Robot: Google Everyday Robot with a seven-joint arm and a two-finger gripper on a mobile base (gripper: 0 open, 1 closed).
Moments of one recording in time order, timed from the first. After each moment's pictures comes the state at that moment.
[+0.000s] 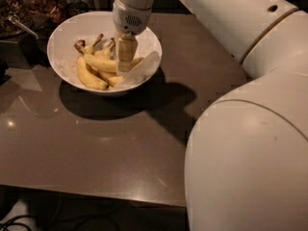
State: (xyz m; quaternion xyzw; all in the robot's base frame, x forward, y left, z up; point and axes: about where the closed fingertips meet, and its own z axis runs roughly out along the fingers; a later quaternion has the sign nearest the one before) arm 0.632 0.078 0.919 -0.75 0.64 0.07 0.16
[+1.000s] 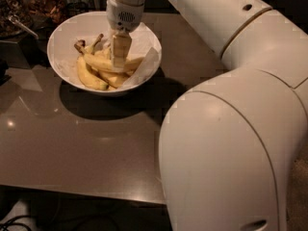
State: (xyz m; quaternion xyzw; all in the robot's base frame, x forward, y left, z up) arm 0.644 0.090 0.919 -0.76 0.63 0.07 0.14
